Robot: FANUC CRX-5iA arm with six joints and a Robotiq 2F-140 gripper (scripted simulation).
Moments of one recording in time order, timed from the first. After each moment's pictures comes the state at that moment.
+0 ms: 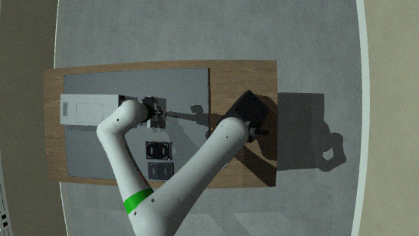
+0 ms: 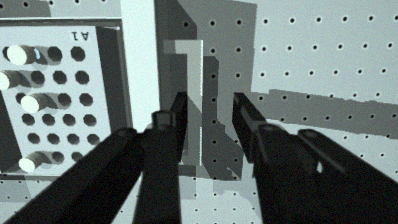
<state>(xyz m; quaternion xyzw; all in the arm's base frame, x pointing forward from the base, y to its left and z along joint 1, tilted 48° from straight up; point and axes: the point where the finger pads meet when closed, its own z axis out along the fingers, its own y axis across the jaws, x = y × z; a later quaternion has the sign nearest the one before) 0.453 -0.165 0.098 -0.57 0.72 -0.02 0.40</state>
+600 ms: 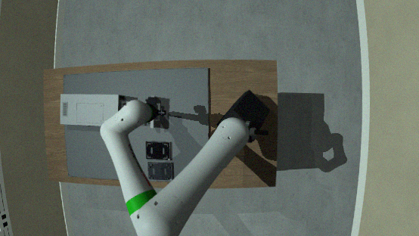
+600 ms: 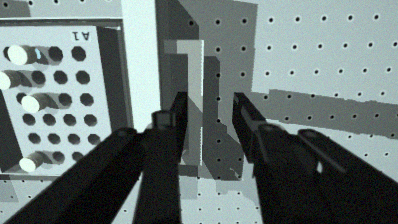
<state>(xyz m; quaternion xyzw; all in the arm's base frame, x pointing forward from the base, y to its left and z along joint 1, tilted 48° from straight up) 0.437 -0.158 0.088 -0.57 0.72 -0.02 0.40</state>
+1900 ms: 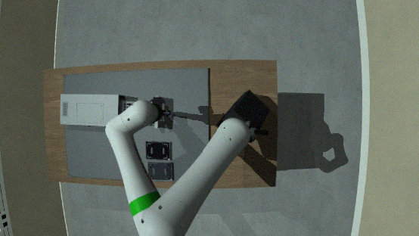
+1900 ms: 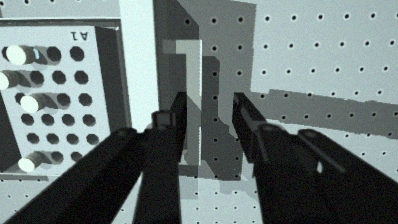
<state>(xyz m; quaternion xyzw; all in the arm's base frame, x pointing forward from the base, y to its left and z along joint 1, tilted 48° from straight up) 0.415 -0.148 0.074 -0.57 0.72 -0.02 0.40</state>
